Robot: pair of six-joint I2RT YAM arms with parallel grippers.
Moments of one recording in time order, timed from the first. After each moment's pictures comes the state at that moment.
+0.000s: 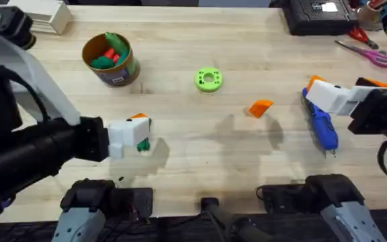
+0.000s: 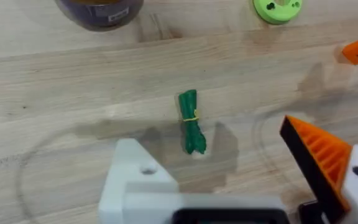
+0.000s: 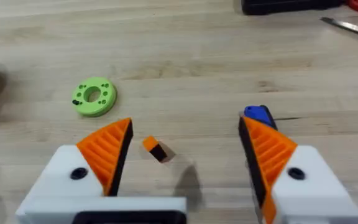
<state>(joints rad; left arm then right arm) -0.01 0.53 0.84 -1.19 0.27 -0.01 0.00 0.43 0.82 -0.94 -0.02 0.09</state>
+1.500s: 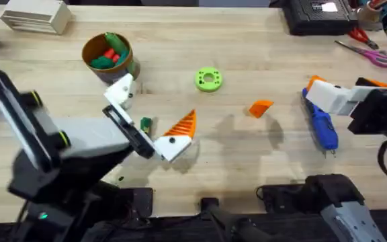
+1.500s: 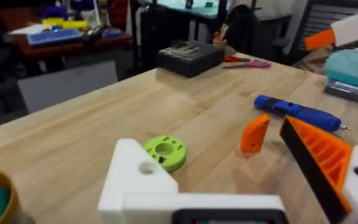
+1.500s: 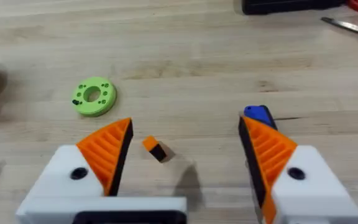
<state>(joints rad) -0.34 0.03 0.10 -0.01 0.50 -0.06 0.00 0.43 0.82 -0.94 -0.02 0.09</state>
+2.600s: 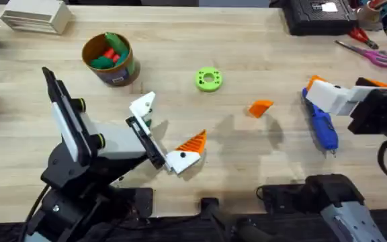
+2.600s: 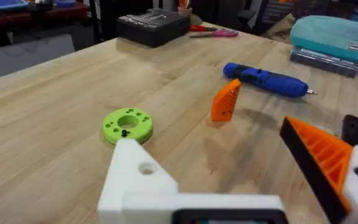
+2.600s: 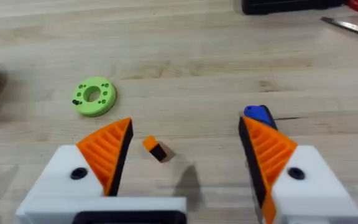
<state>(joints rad) -0.50 0.01 0.01 -0.06 0.47 -0.06 0.00 0.43 0.82 -0.94 -0.02 0.09</state>
